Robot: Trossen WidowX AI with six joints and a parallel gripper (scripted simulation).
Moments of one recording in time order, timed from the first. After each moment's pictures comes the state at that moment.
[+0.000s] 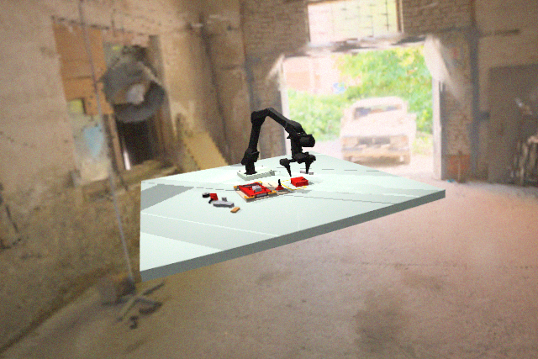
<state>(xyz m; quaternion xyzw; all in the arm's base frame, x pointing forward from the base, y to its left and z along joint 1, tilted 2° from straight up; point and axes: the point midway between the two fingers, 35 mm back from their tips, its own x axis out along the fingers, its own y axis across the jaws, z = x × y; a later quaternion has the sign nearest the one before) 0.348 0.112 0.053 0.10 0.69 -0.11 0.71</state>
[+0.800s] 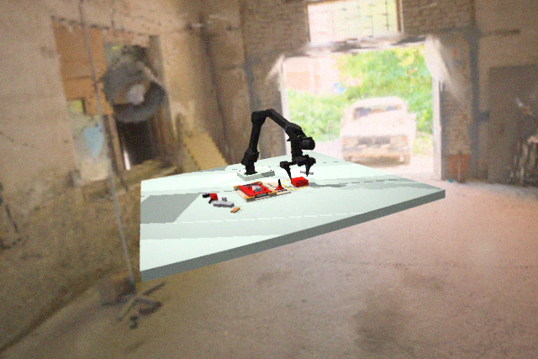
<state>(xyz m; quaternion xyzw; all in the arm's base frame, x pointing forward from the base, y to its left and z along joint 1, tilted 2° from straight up) 0.347 0.112 0.039 0.10 0.69 -0.11 0.71</state>
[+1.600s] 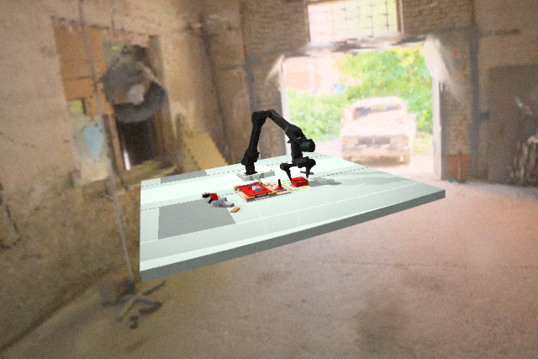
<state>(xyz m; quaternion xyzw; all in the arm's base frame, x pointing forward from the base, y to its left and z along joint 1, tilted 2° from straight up) 0.347 0.111 0.029 0.10 0.69 -0.11 0.71</state>
